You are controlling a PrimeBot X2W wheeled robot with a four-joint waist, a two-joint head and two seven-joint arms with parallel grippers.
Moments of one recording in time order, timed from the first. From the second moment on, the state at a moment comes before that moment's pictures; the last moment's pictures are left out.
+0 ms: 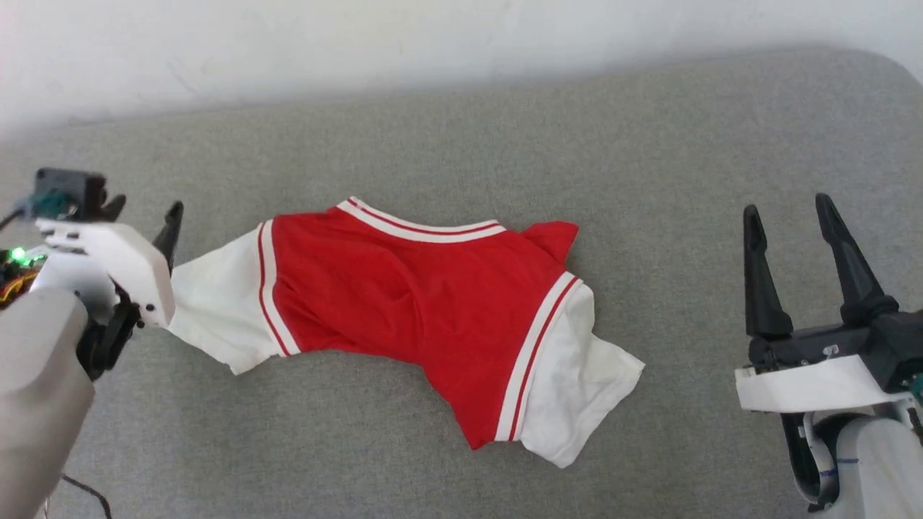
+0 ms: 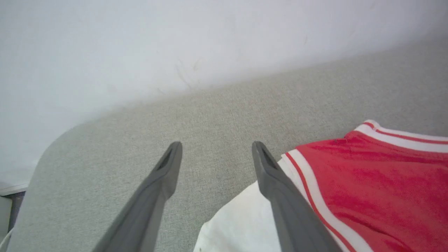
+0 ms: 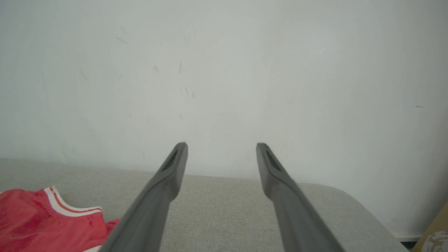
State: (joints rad) left arm -0.84 0.66 -0.87 0.80 -0.90 -0.02 0.00; right arm -0.12 -0.05 -0.06 -0.05 0.03 0.13 -0.26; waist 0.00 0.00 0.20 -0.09
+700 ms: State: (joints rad) left arm -0.11 0.45 -0.13 -0.03 -0.38 0.34 -0.26; right arm -0.50 -0.59 0.63 0.18 0.48 0.13 0.22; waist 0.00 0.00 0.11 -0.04
